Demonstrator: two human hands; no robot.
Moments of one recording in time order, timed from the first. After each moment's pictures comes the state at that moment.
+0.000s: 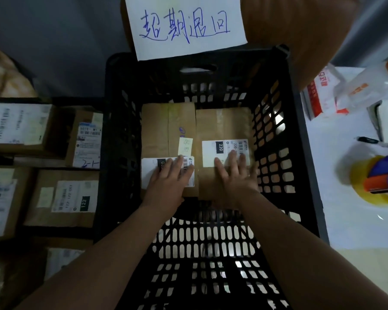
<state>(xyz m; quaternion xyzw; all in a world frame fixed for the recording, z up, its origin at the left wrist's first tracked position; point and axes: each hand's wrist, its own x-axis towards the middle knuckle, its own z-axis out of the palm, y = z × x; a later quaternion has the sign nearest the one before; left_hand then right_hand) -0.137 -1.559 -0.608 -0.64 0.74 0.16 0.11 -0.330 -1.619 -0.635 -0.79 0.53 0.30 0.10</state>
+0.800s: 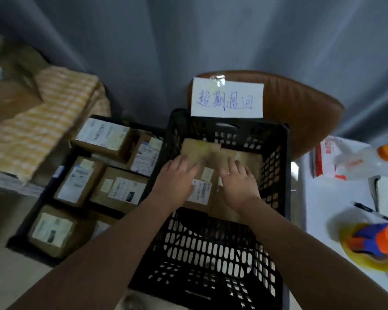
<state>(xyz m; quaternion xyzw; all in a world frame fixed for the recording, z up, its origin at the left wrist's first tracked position) -0.127 -1.554 -0.452 -0.72 0.69 0.06 0.05 -0.291 -1.633 -0.468 -0.88 0.44 0.14 0.08</state>
